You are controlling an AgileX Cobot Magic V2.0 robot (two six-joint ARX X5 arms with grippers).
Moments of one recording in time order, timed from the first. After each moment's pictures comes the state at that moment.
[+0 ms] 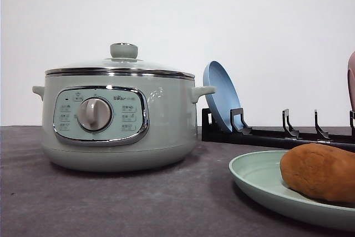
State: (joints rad) left_arx -0.06 0.00 0.03 -0.15 -0.01 -0.04; right_arx 0.00 0.18 0.20 -0.11 -0.18 0.06
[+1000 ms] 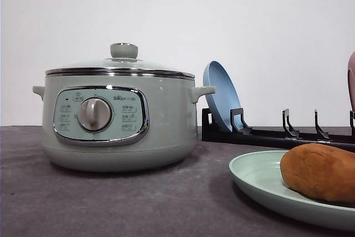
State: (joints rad) left_arx -0.06 0.00 0.03 -0.15 -0.01 -0.04; right_arx -0.04 0.00 0.02 -0.16 -0.10 0.03
